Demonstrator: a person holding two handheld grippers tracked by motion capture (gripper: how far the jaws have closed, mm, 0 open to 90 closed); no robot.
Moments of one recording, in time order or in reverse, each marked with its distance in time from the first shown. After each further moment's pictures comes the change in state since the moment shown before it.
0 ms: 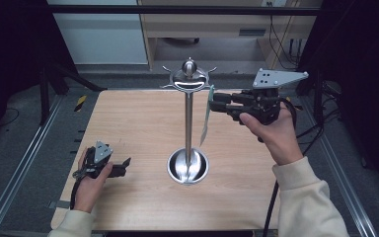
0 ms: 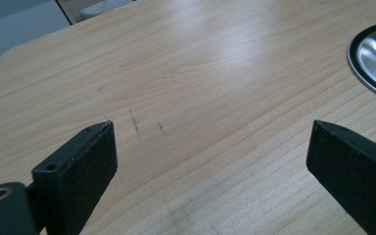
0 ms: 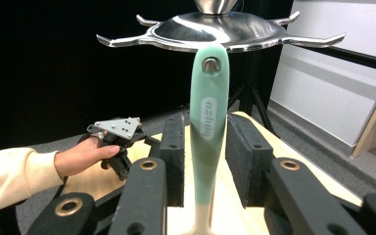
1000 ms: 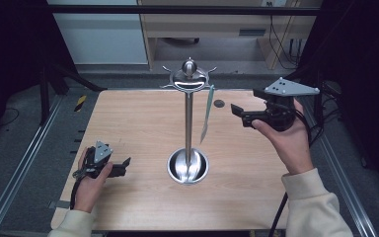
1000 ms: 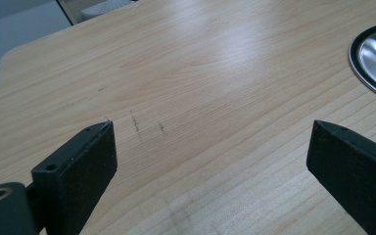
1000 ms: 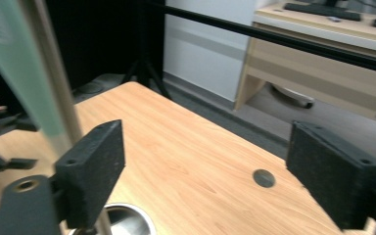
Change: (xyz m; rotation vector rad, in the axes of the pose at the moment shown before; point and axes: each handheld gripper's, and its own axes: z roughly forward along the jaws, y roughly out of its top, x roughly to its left) left arm 0.000 0.000 0.000 -0.001 0.002 0.001; right arm -0.018 -0.038 -0.022 0.083 -0.485 0.046
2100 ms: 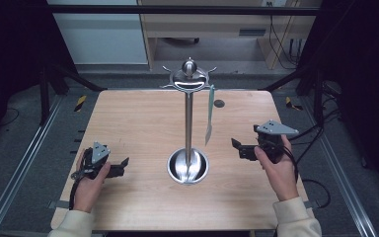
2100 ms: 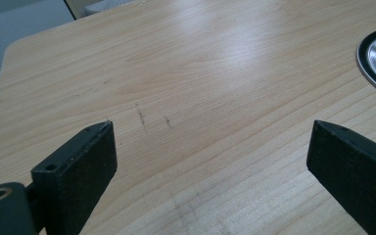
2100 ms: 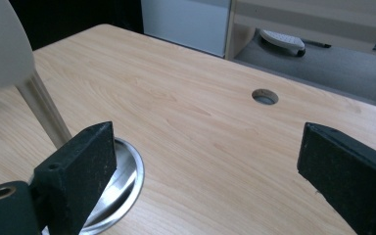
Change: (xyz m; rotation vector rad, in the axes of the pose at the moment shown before) left arm 0.004 -0.006 -0.001 -0.005 0.012 -0.035; right arm 0.000 -0.123 0.028 0.125 -0.062 0.090
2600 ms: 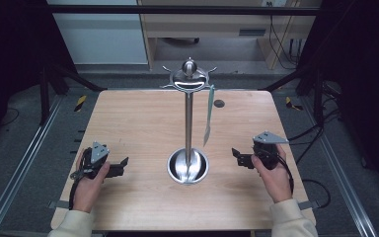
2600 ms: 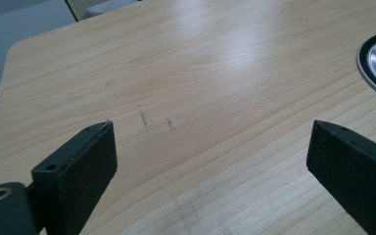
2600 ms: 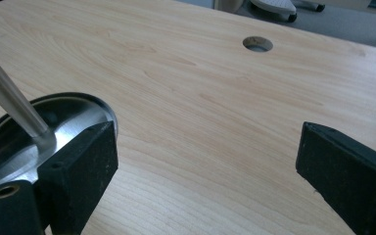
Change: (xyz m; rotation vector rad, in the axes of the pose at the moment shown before) left arm 0.002 0.000 -0.001 -0.008 0.004 -0.005; right arm -0.009 -0.049 0.028 0.096 -0.048 0.039
